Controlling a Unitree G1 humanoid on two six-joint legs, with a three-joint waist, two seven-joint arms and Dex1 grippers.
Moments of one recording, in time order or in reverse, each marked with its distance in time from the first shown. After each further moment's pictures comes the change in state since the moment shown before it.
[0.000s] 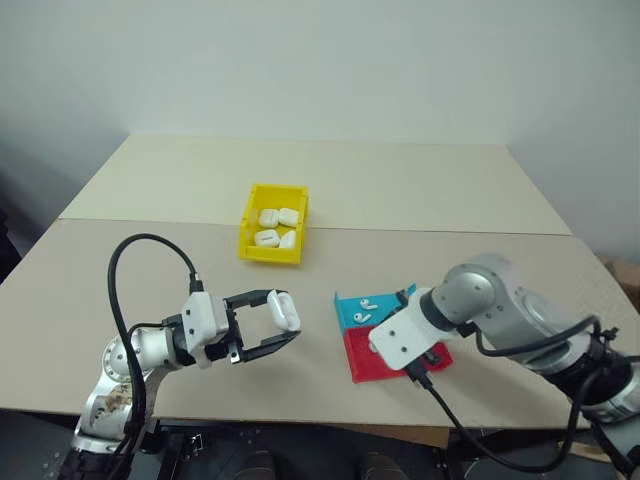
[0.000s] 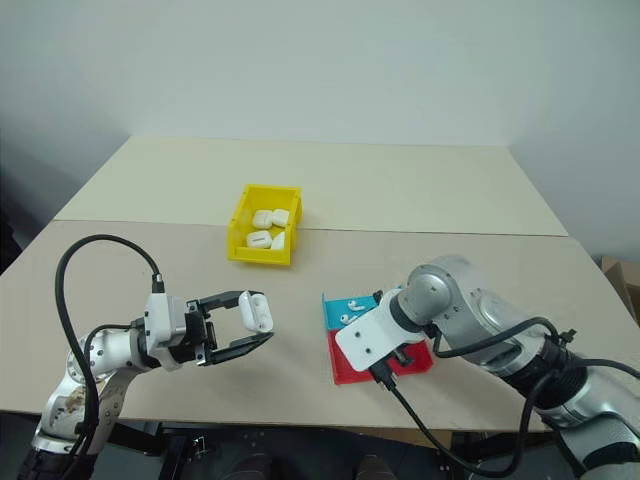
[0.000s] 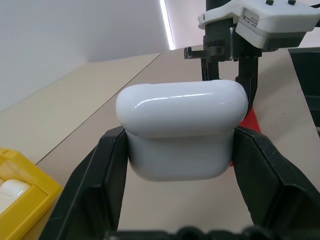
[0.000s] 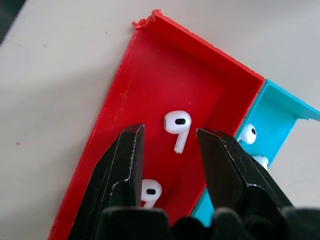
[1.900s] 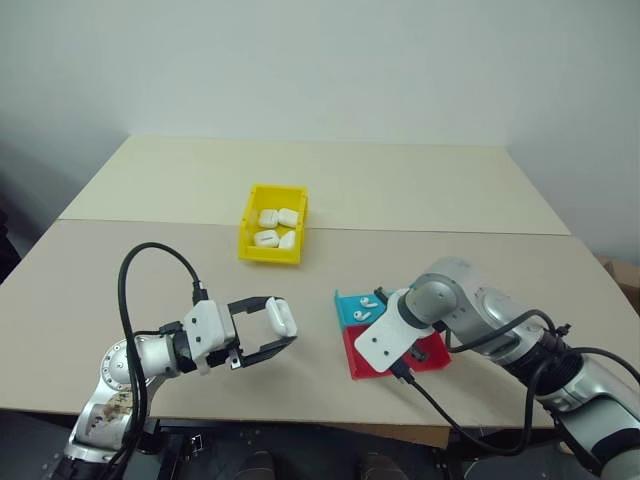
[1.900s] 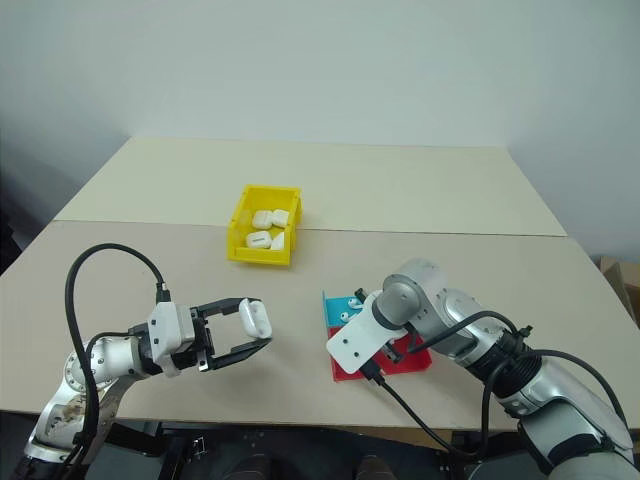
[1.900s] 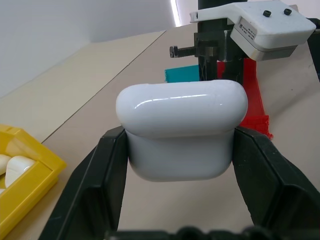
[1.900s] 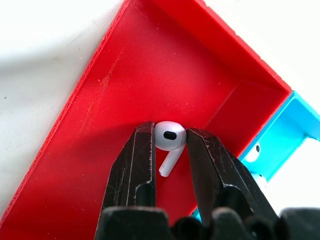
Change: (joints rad) left arm 0.039 0.046 -0.017 -0.018 0.047 0.000 0.058; right arm -0.007 0.113 0.022 0.164 -0.167 -0.197 -0.001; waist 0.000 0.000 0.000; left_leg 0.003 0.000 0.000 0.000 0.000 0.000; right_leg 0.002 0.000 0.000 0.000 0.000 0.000
